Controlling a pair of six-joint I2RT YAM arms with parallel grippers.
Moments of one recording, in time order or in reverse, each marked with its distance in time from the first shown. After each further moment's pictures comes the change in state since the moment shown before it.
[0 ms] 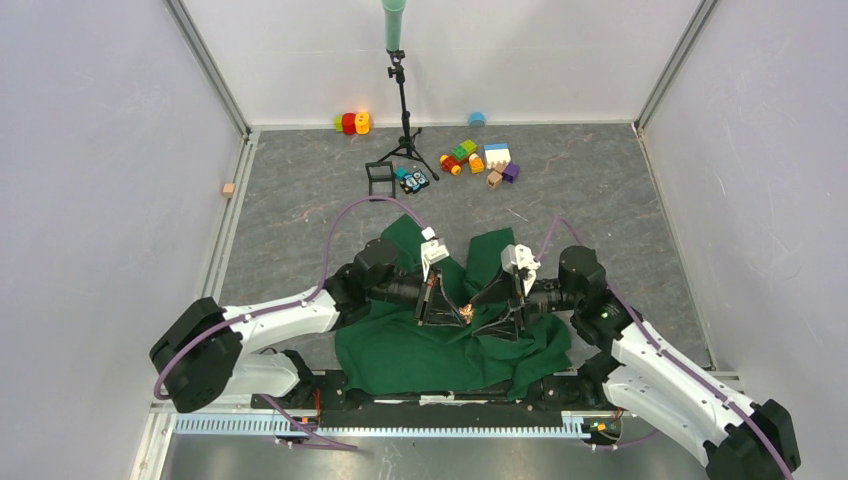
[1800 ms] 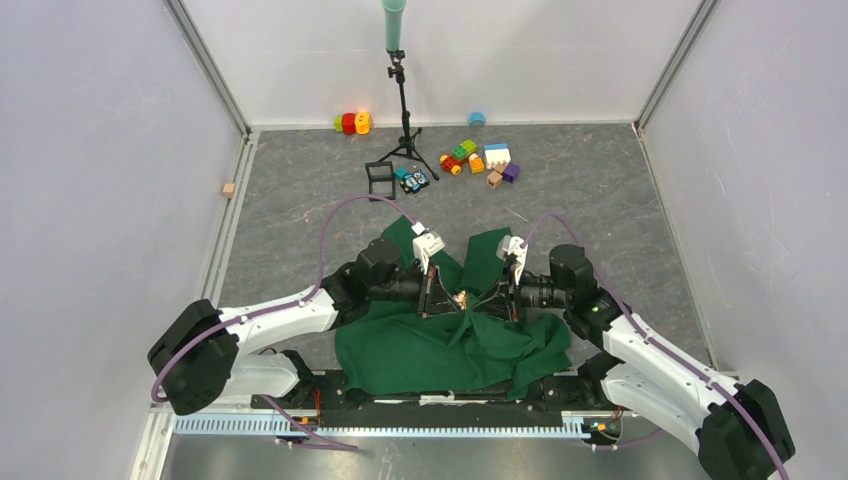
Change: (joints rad) left arm 0.005 -0.016 0.016 -0.154 -0.257 0.001; right arm -0.040 0.106 -0.036 -0.032 0.216 0.024
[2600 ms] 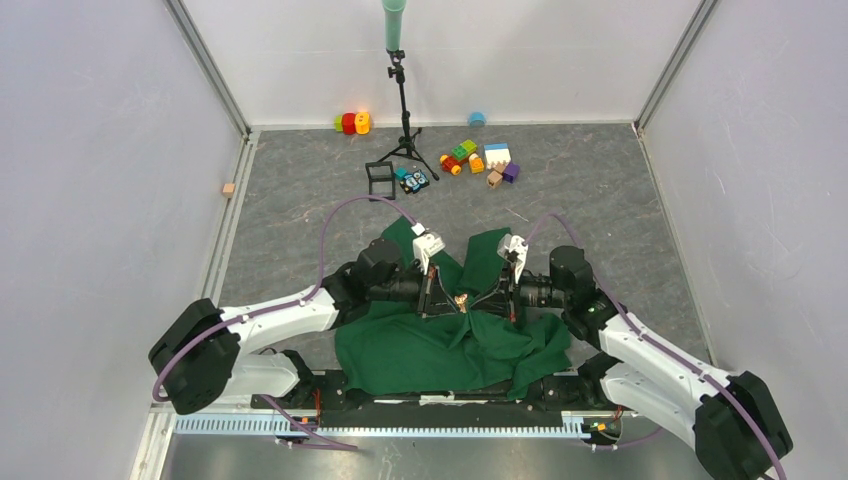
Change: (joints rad) left arm 0.008 0.006 0.001 -0.016 -0.002 -0.001; right arm -0.004 0.037 -0.043 0.145 -0.028 0.090
